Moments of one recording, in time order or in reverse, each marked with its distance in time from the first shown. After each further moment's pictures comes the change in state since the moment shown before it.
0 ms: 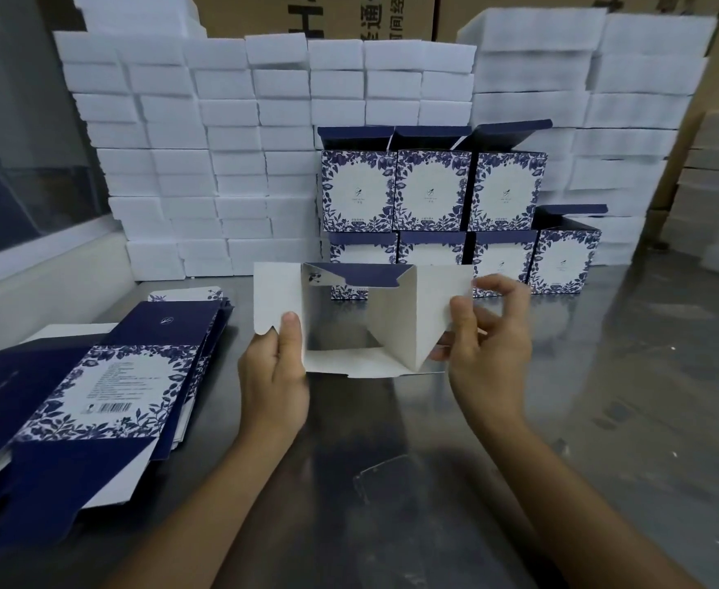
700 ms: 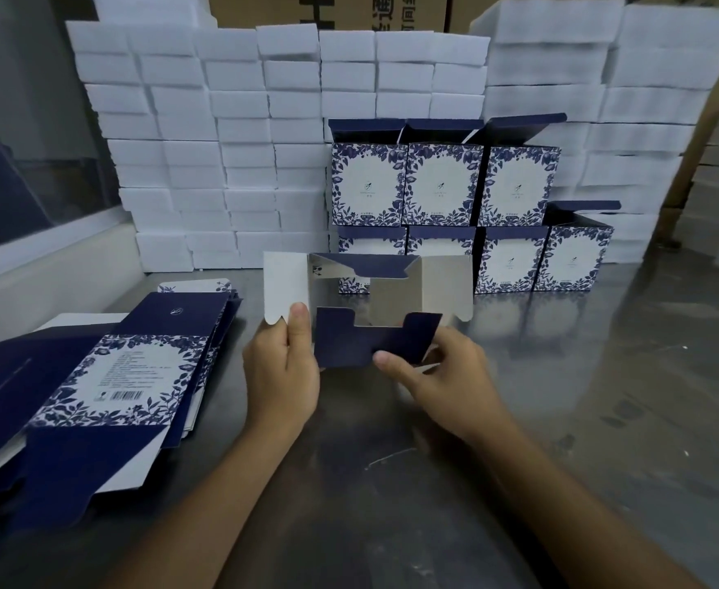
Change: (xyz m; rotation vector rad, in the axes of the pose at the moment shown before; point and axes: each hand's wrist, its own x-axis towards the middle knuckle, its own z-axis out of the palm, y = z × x) left_hand 0.004 -0.007 0.000 0.230 0.080 0.166; right_hand -0.017 0.015 0.005 -0.349 -0.496 0.028
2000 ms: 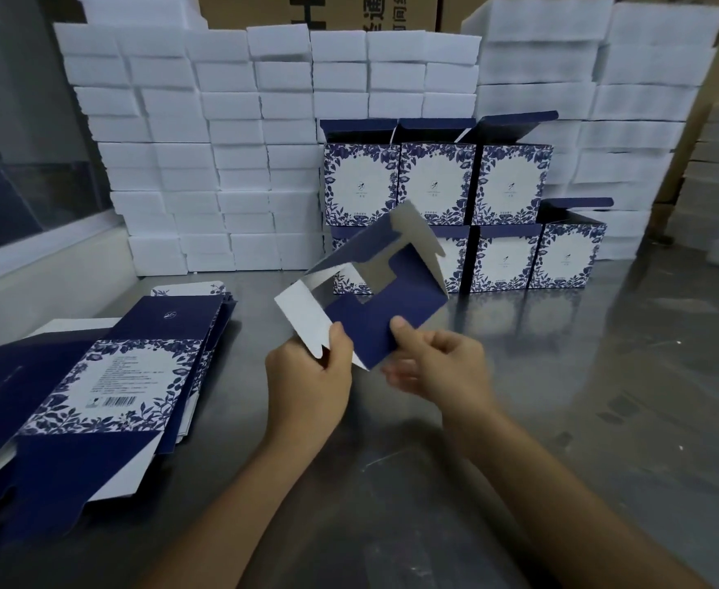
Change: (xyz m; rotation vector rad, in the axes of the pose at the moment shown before) left_hand -0.016 0.009 0.015 -0.066 -0.060 -0.061; right_hand 0.001 -0.032 0.006 0.708 0.132 0.531
